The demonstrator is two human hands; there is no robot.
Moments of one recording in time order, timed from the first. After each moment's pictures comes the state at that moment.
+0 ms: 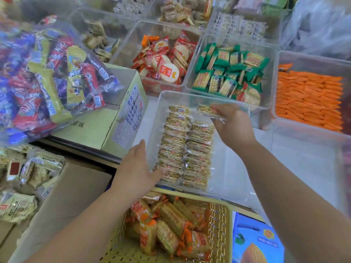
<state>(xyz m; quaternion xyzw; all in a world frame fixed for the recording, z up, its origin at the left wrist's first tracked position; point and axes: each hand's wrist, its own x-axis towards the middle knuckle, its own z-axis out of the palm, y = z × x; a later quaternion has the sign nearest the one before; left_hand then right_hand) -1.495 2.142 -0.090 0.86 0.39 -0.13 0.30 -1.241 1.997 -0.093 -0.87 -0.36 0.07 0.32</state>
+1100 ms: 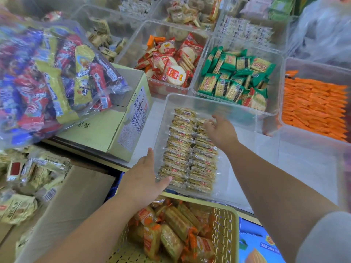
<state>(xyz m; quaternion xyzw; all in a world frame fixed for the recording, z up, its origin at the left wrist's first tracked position) -1.502 2.149 -0.109 0.88 0.35 -0.19 0.28 -1.225 2.040 -0.173 -0.92 -0.22 0.23 0.23</state>
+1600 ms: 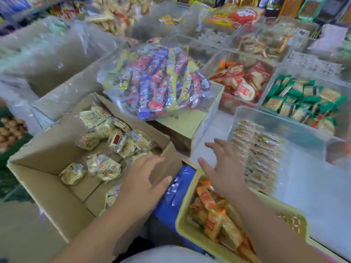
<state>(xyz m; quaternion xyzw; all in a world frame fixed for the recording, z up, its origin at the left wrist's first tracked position) -1.708 2.182 -0.031 0.85 0.40 0.12 0.32 -1.484 2.078 -0.067 -0.84 -0.44 0.14 0.29</state>
